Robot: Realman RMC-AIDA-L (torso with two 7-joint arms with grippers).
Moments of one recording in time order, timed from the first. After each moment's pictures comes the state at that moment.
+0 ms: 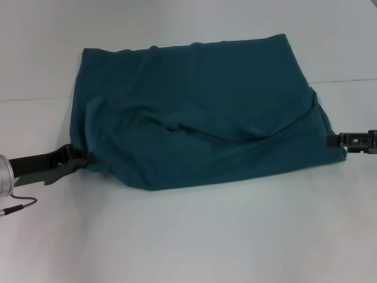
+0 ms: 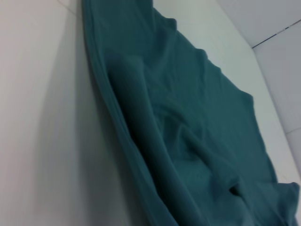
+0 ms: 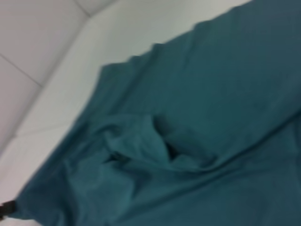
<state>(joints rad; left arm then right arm) -0.61 -2.02 0.73 0.56 2.04 1.13 -2.39 0.53 1.88 -0.62 -0.73 -2.17 -1.42 2.24</state>
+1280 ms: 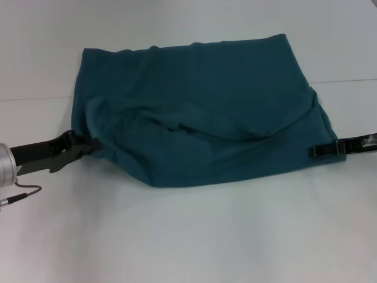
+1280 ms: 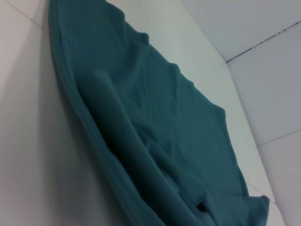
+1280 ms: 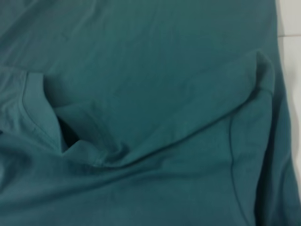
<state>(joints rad) -0.62 -2.03 0.73 0.58 1.98 1.15 -2.40 0.67 2.01 -0.69 -0.73 -2.58 -1.06 2.34</state>
